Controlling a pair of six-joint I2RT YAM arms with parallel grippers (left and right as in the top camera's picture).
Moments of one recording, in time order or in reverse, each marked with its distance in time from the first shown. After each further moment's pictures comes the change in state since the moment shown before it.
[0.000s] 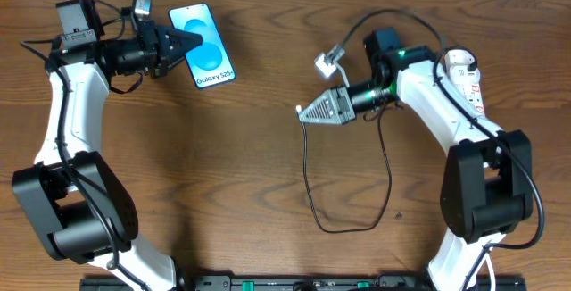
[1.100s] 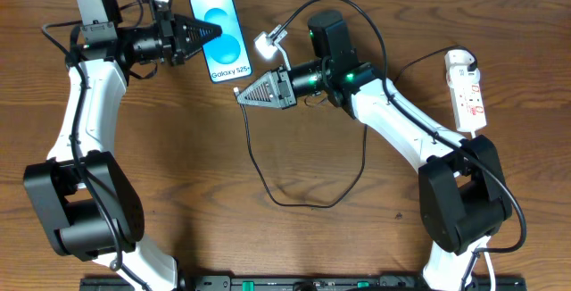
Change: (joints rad) left arm -0.085 0.000 0.000 0.232 0.081 -0.127; right arm 0.233 -0.002 -0.010 0.940 0.026 0.810
